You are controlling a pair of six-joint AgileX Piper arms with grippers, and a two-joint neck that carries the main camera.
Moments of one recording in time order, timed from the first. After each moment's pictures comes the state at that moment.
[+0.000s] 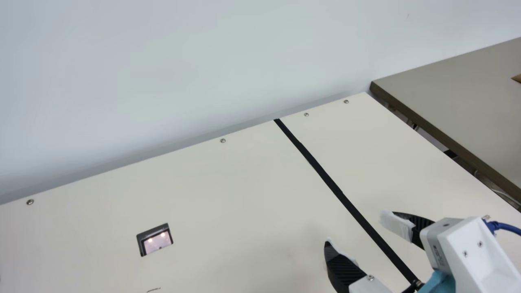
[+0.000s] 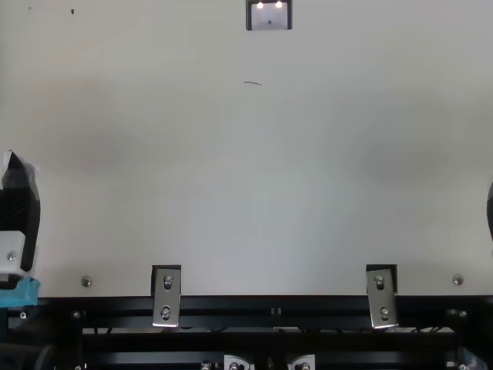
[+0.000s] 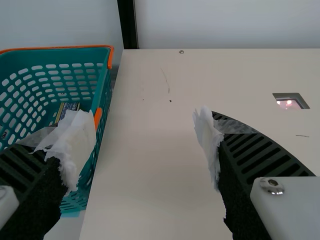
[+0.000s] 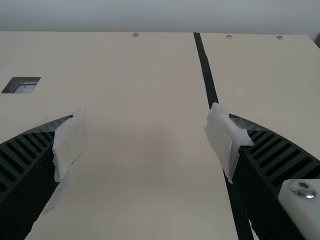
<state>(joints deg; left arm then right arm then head) -4.1 13.5 -20.2 4.9 38.2 -6.5 -4.0 13.5 -20.2 4.9 38.2 -6.5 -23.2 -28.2</state>
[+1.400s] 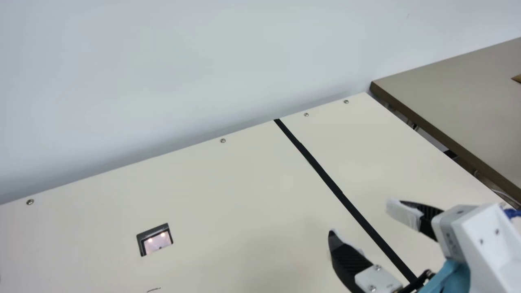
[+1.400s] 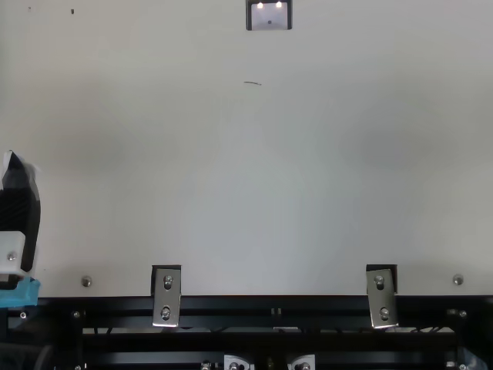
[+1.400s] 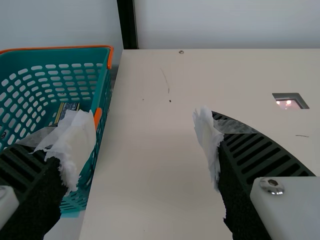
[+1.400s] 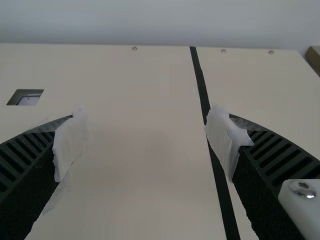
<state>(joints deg) -4.1 13.5 -20.2 4.9 38.2 -6.5 -4.0 16.2 -27.2 4.1 40.9 -6.4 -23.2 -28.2</state>
